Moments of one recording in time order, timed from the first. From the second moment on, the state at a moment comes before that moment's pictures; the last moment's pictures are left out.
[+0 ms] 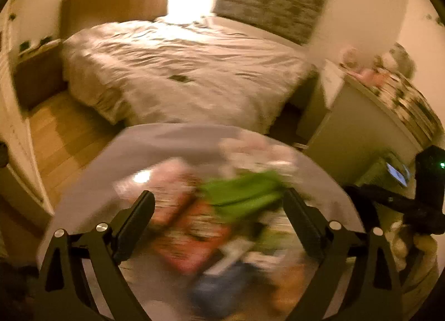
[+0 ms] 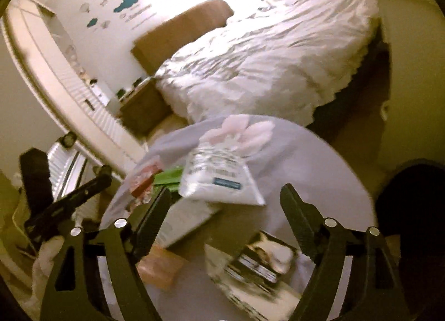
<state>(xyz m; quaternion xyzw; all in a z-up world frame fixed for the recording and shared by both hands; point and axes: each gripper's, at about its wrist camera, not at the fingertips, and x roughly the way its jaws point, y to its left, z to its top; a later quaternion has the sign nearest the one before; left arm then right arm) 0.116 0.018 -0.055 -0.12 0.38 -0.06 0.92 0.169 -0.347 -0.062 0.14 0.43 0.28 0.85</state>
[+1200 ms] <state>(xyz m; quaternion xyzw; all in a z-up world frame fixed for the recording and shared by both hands) 0.162 0.090 -0.111 -0.26 0.41 -0.14 0.86 0.227 -0.295 -0.122 0.16 0.52 0.29 0.79</state>
